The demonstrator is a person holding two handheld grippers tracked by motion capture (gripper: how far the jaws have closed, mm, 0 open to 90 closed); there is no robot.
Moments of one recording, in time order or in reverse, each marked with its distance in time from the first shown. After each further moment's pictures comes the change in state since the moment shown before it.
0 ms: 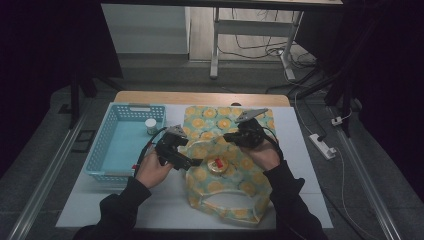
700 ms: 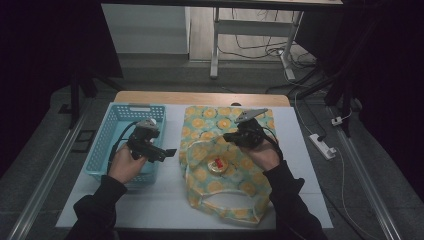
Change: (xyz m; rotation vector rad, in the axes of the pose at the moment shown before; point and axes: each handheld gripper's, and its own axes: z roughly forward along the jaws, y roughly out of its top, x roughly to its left) left arm 0.040 -0.029 -0.055 0.009 0.194 -0.065; right arm 0.001 0.001 0.000 -0.002 -0.004 -0.003
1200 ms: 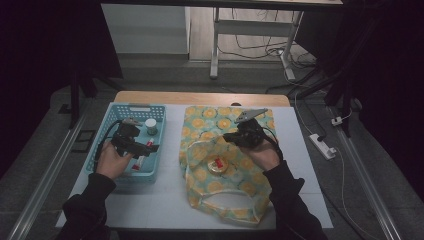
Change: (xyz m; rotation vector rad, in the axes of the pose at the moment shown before) left arm 0.041 -0.023 -0.009 0.079 0.133 -0.090; right arm 0.000 0.000 0.000 0.001 0.000 -0.002
